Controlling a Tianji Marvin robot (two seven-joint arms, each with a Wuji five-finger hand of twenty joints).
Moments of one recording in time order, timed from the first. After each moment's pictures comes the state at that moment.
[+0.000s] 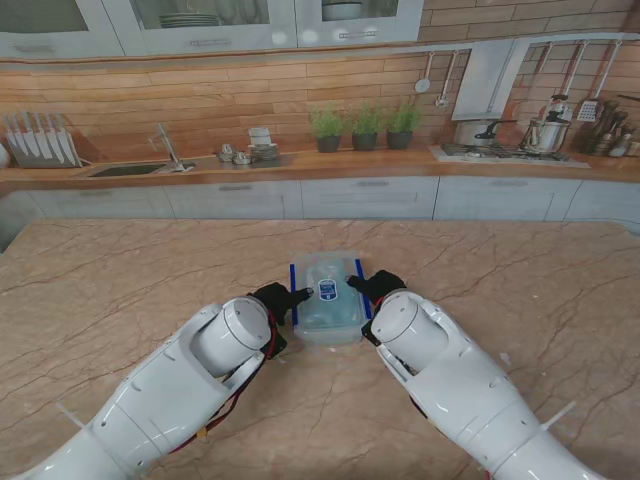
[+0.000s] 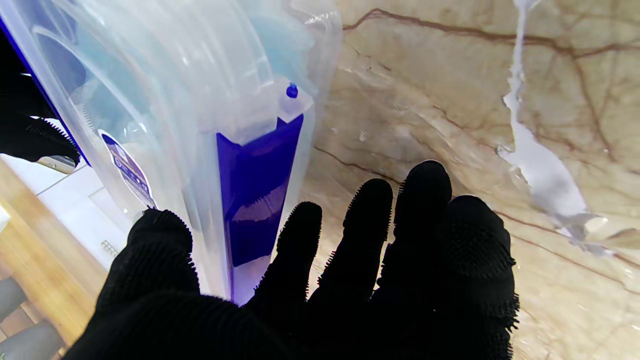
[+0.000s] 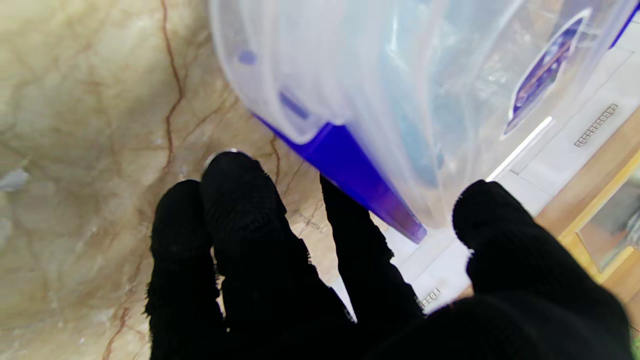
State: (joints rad) left arm 1.16 -1.27 -0.83 -1.35 0.13 0.69 0.01; right arm -1.20 -1.28 0.93 -1.30 -0.17 0.67 -0.13; left_hand 0.75 0.01 -0.01 -0.03 0.45 0.33 0.58 0.41 0.73 0.44 0.55 0.50 0.71 0.54 1.02 0.74 0.51 0.51 1.47 0.75; right_hand 0.54 -0.20 0.39 0.01 0.77 0.22 0.35 0.70 0.75 0.53 0.80 0.39 0.96 0.28 1.28 0.67 0.43 0.40 1.46 0.69
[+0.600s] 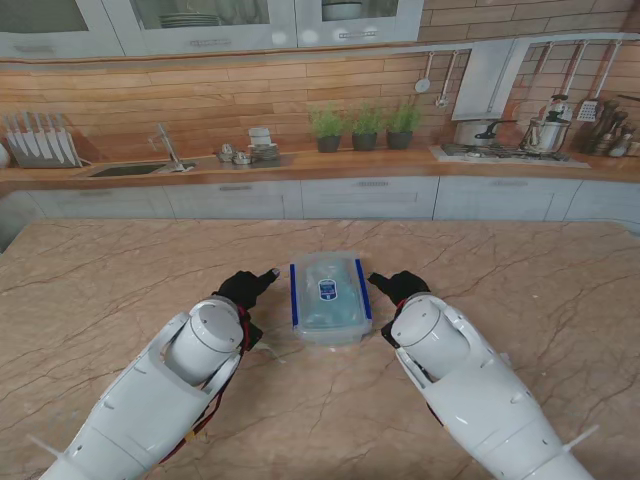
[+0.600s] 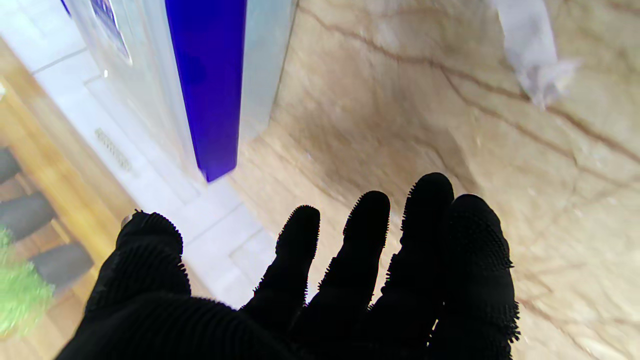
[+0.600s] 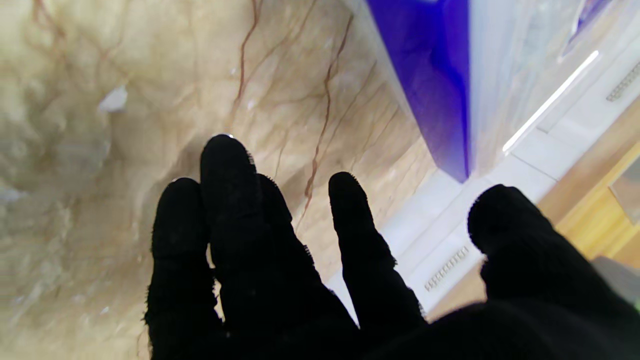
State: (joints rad) left arm 1.28 -1.27 -1.02 -1.41 0.13 0.61 0.15; right arm -1.28 -1.26 1.04 -1.38 -0.23 0.69 -0.13; left_hand 0.69 0.01 -0.01 -0.03 0.43 0.32 0.55 0.41 0.65 0.44 0.49 0.47 0.58 0.57 0.88 0.68 0.34 0.54 1.33 0.76; right_hand 0.46 -0.20 0.39 0.01 0.65 0.19 0.30 0.69 0.64 0.49 0.74 0.37 0.79 0.35 1.02 0.64 0.31 0.41 1.26 0.65
